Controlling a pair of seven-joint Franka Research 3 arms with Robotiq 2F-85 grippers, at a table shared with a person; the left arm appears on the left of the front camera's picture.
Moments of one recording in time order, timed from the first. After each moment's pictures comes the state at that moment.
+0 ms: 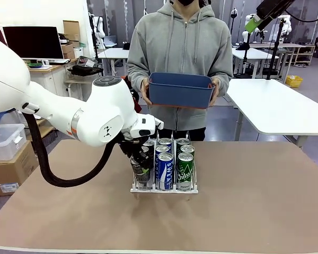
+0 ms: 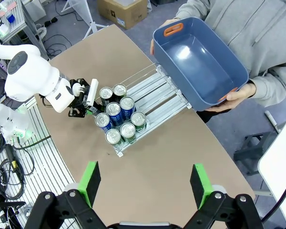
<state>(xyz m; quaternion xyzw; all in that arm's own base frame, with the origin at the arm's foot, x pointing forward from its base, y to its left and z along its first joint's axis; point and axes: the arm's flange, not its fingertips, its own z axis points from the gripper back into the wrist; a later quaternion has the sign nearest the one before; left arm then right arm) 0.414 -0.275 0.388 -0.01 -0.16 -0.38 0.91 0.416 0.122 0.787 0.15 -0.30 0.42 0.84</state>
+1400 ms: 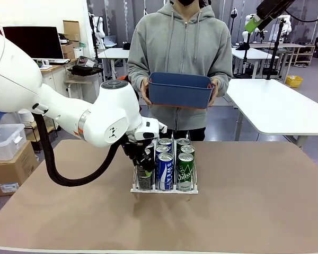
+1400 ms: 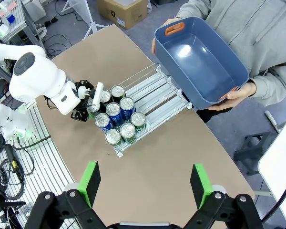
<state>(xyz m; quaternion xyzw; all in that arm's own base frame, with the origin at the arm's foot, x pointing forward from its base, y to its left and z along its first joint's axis) 0.422 -0.285 0.383 -0.01 -0.15 -0.38 0.91 0.416 0.122 0.787 0.15 -0.30 0.42 0.84</state>
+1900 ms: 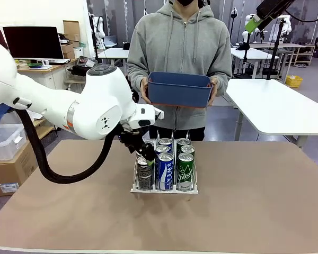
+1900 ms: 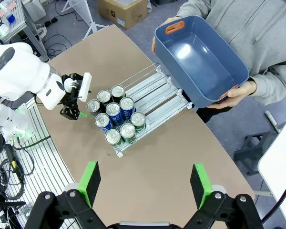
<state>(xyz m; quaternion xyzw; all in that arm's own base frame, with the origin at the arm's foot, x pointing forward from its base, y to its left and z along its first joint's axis) 0.400 -0.275 0.426 -0.03 -0.19 -0.36 0.91 0.416 0.122 0.787 0.15 -0.30 0.42 0.84</state>
